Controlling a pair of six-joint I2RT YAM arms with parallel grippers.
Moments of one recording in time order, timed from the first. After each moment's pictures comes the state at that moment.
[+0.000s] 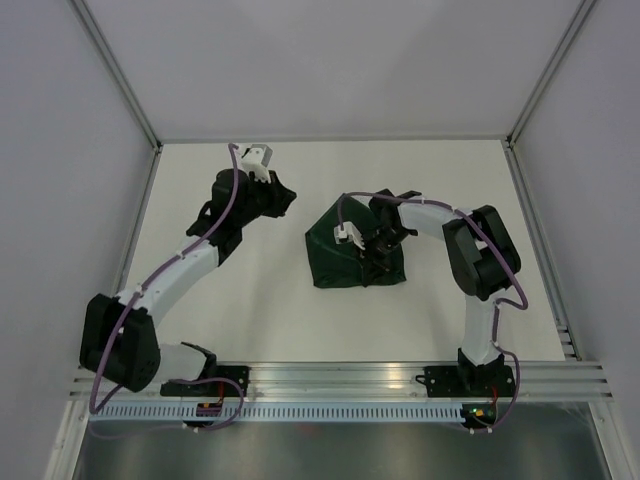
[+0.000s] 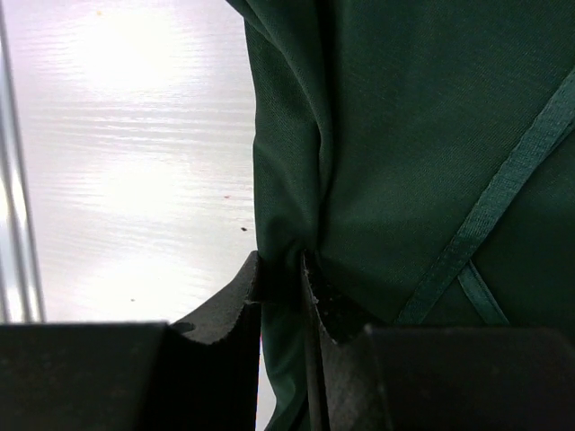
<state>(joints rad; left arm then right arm) -0.38 1.38 0.97 0.07 0.23 -0.31 0.45 1.98 1.28 -0.87 -0.73 -1.02</state>
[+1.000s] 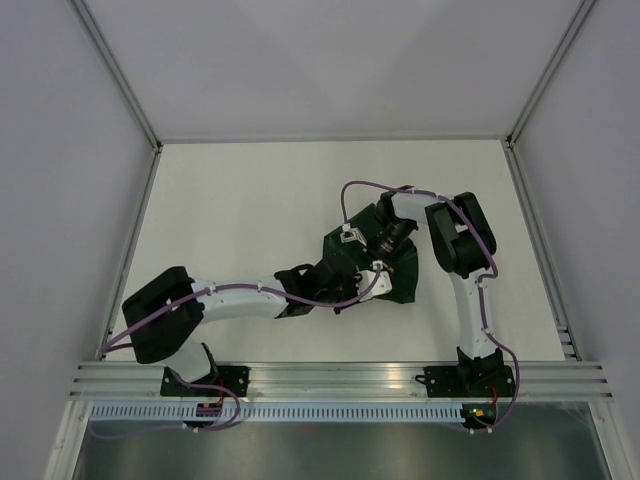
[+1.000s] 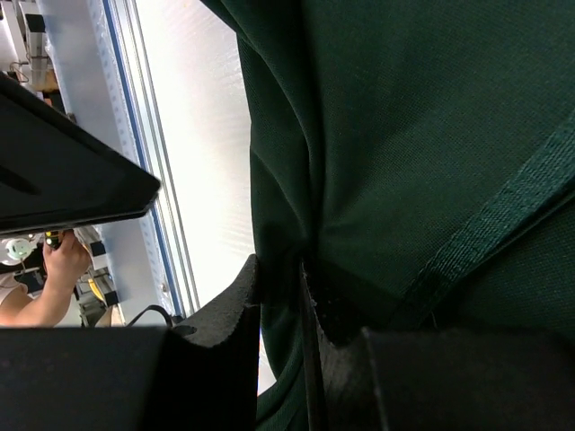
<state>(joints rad) -1.07 1.56 0.84 0.06 0.06 0.33 0.38 2.27 1.51 -1.32 -0.86 -0.97</state>
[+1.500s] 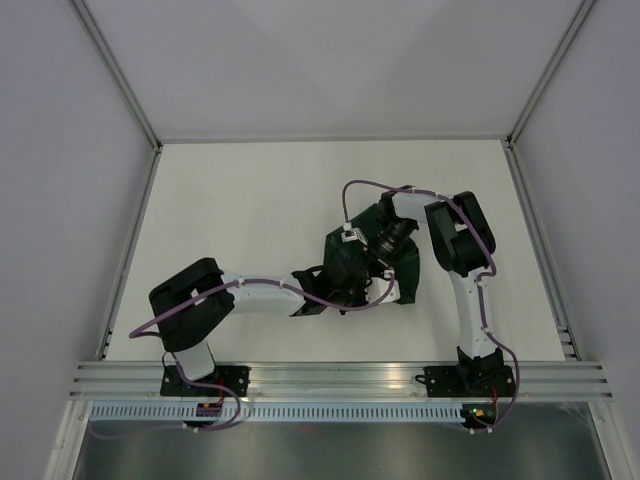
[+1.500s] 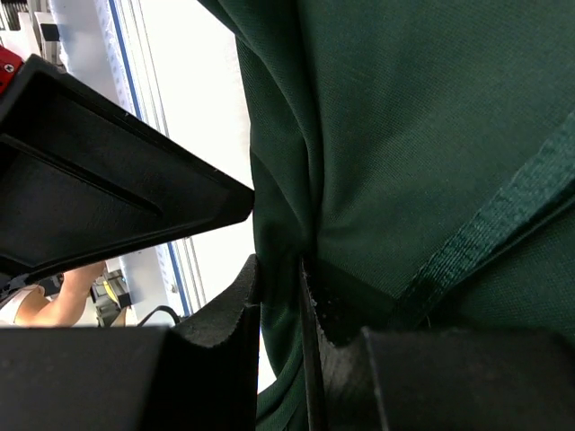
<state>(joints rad) -1.10 1.73 0.90 0.06 0.05 0.43 0.37 2.29 1.52 -1.34 -0.88 -0.96</state>
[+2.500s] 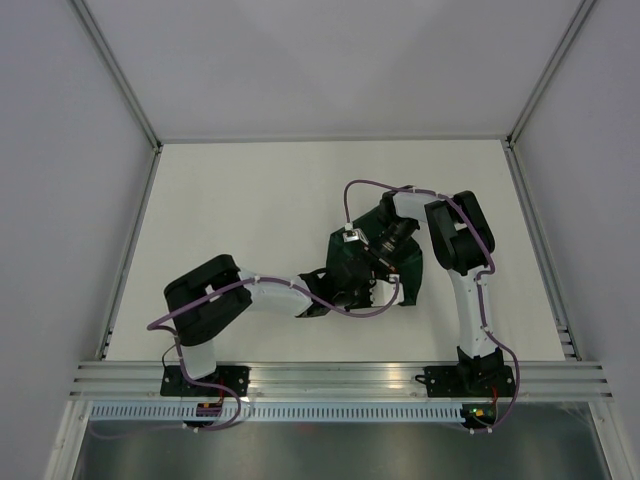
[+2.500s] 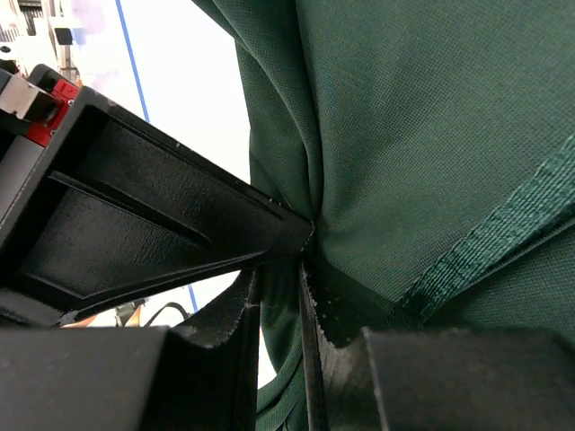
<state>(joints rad) -1.10 1.82 0.91 0.21 0.02 0.53 0.36 2.31 1.53 -1.36 -0.88 -0.96</state>
